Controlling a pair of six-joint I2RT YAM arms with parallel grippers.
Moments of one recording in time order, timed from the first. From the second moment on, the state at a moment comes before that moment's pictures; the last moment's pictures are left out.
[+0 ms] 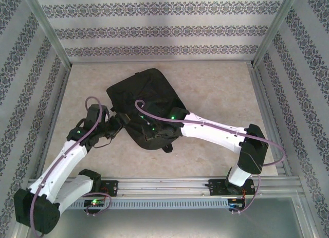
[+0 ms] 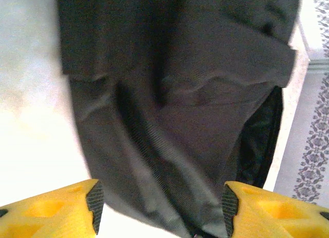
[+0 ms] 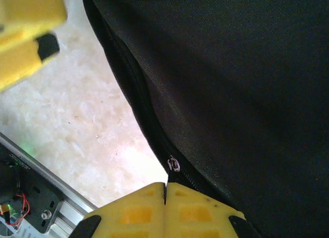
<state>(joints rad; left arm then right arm) -0.28 0.89 0.69 -0.61 0.26 -1.04 1.06 1.67 1.43 -0.79 0.00 0.66</state>
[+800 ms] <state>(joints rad) -0.41 0.97 0.60 -0.48 0.27 -1.26 1.06 1.65 1.37 -0.73 0.00 0.69</state>
